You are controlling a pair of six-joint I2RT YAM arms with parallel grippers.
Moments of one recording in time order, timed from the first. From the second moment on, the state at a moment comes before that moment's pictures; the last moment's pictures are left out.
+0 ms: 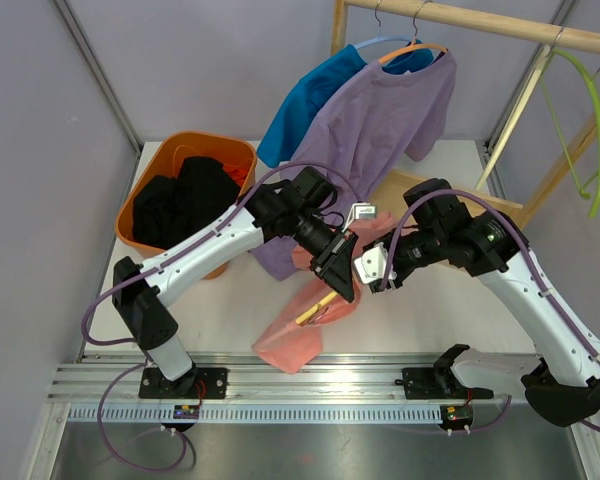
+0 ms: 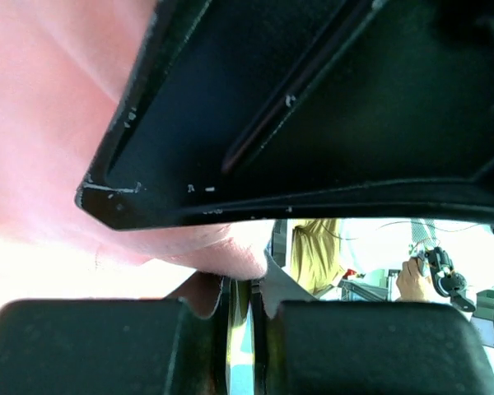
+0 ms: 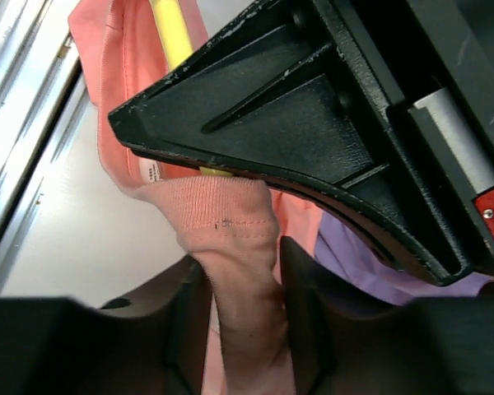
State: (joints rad) left arm -0.87 1.68 1.68 -0.95 1.10 -0.24; right arm 0.65 1.15 1.48 -1.26 -0.63 -1.36
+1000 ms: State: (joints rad) left arm -0.67 1.36 1.72 -0.75 0.80 -0.38; right arm 0.63 1.02 1.34 -1.28 -0.65 -1.05
